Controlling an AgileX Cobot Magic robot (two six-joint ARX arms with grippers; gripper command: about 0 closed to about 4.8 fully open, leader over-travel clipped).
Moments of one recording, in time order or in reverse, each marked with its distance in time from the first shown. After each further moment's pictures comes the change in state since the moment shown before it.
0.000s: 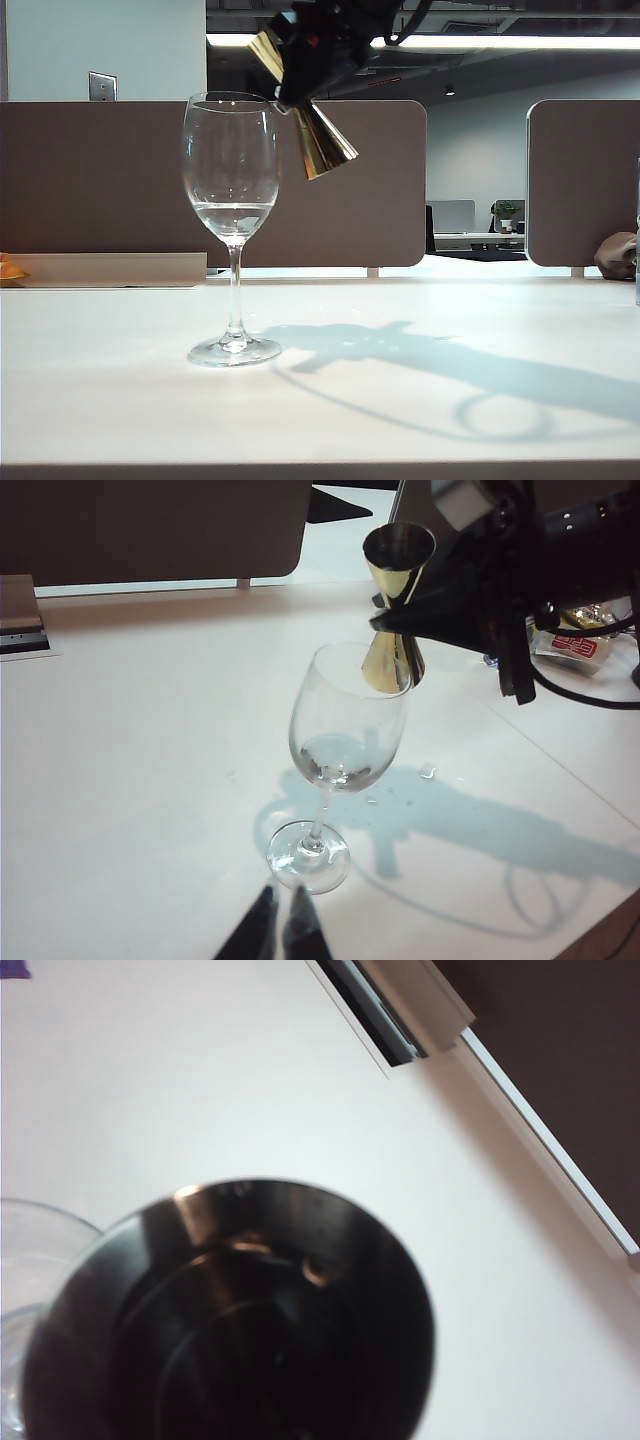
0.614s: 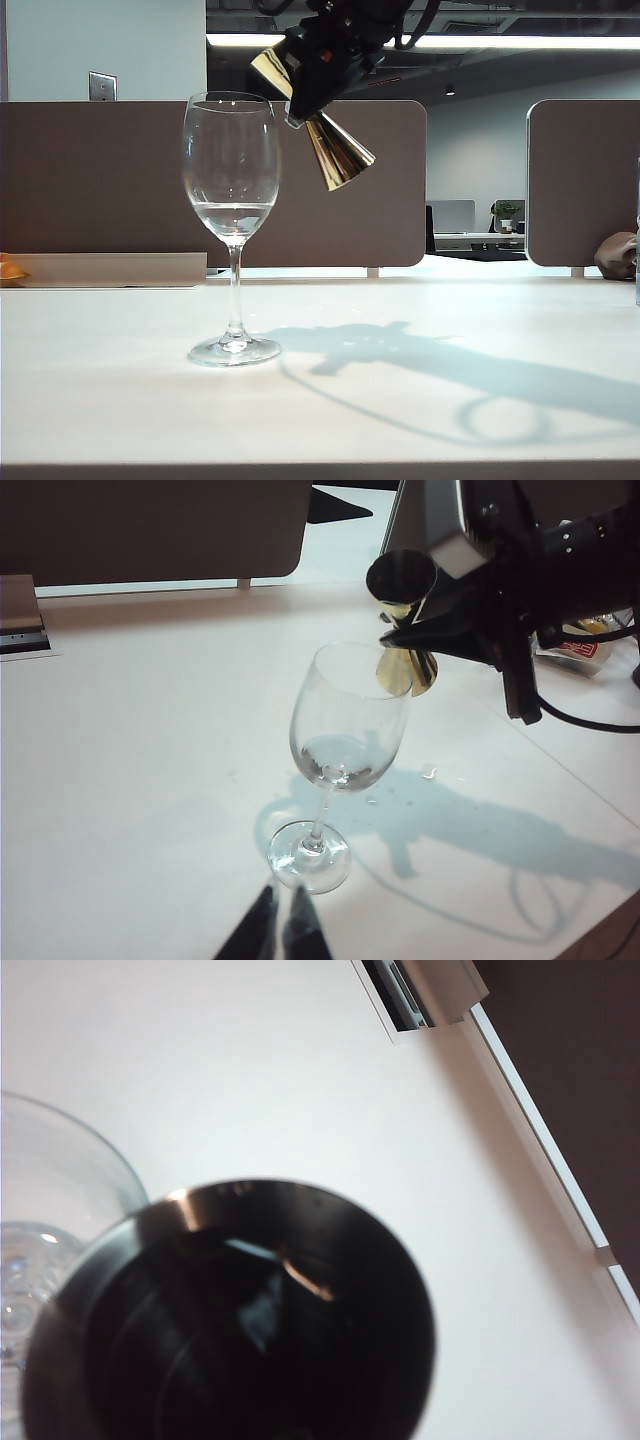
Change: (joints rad) left arm 0.000 0.000 0.000 0.000 0.000 0.000; right arm 0.011 0.001 0.000 -0.064 0.056 -0.135
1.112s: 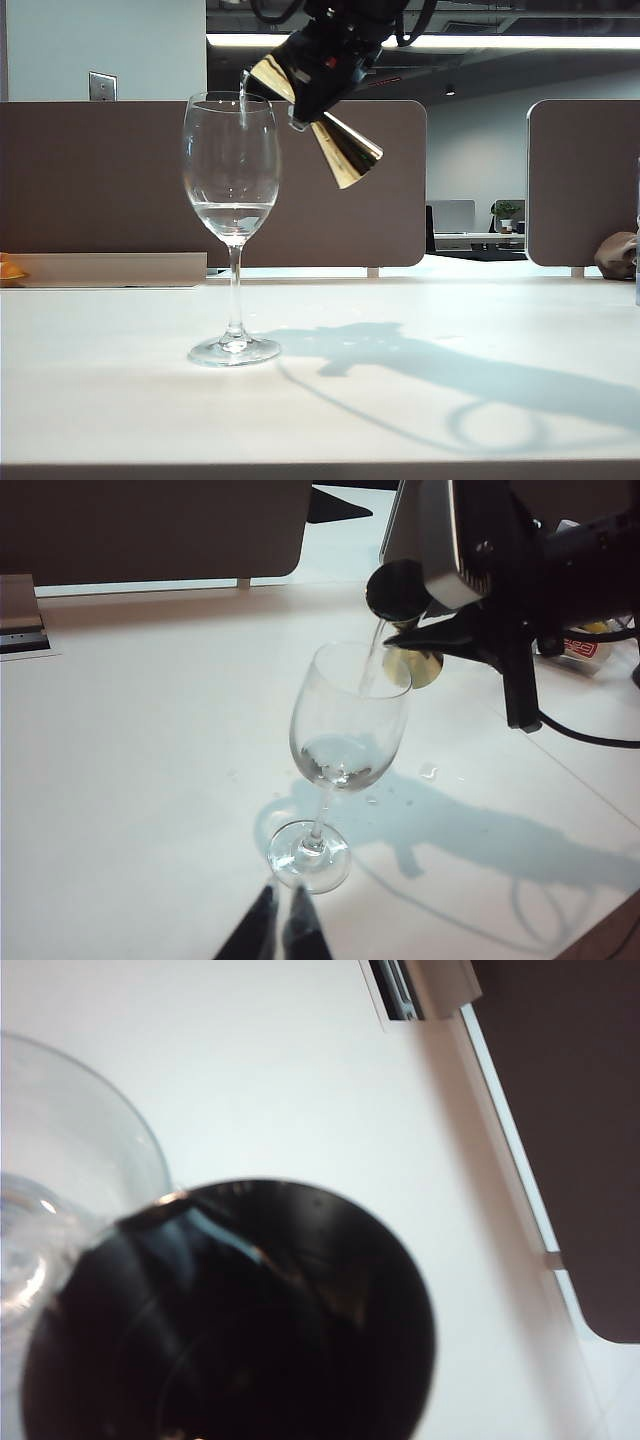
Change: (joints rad) left arm 0.000 0.000 0.000 0.000 0.000 0.000; right arm 0.032 0.001 0.000 -0.011 0.092 -0.119
